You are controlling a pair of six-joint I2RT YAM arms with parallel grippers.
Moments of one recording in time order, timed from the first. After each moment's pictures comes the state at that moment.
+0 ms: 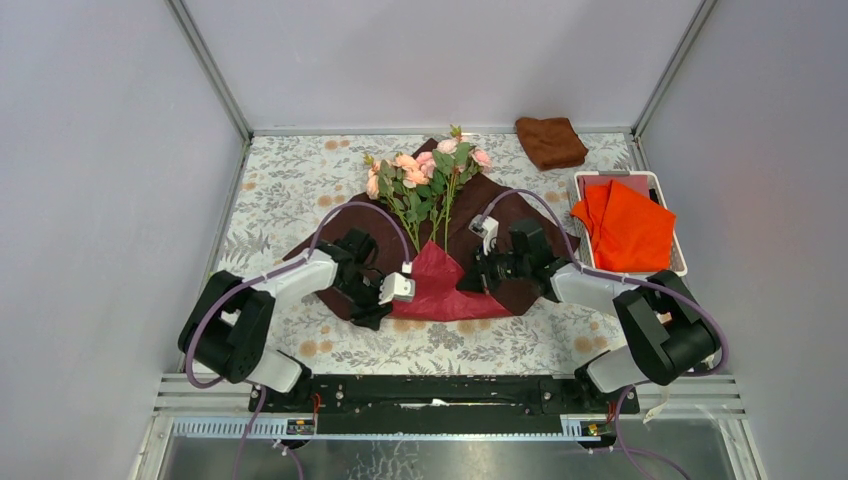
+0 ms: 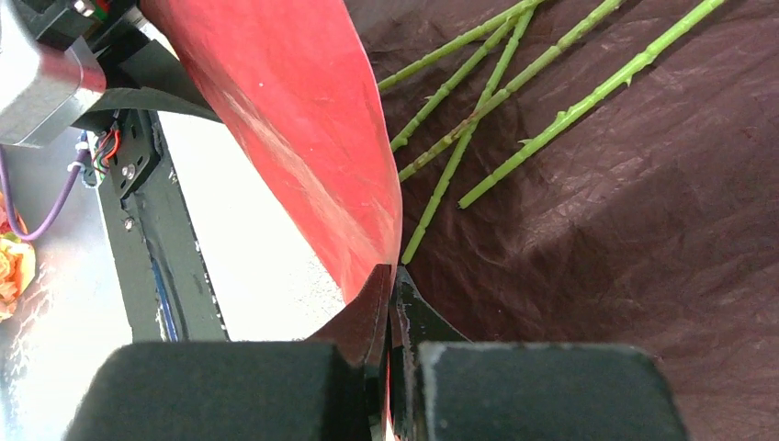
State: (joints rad) left arm -0.47 1.48 0.73 -0.71 0.61 0.99; right arm 0.51 1.47 0.59 0.22 -0.72 0.15
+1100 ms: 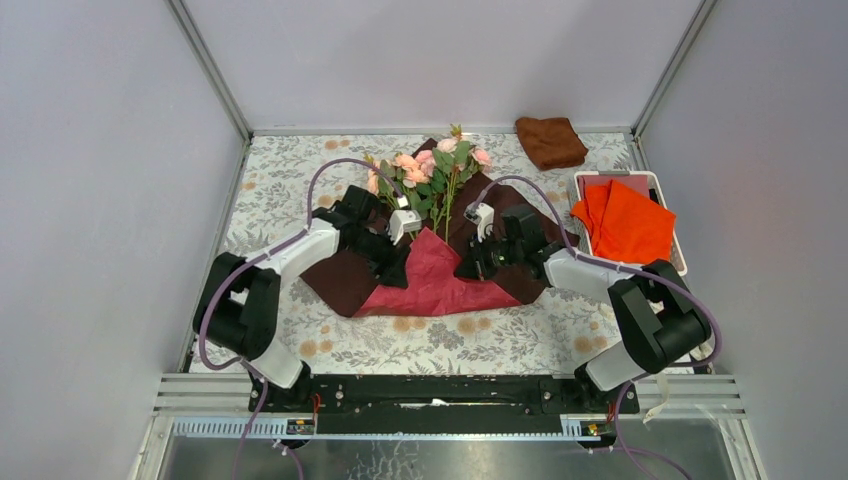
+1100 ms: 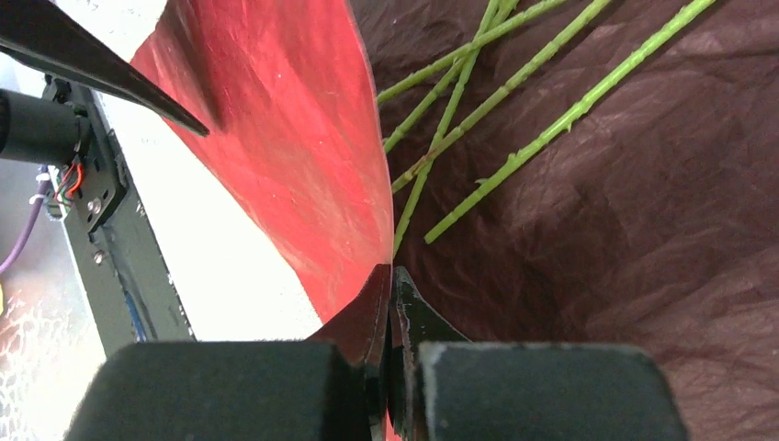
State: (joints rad) left arm -0.38 1.58 1.00 -0.58 0.77 0.46; right arm 0.51 1.52 0.71 0.10 -0.65 0.13
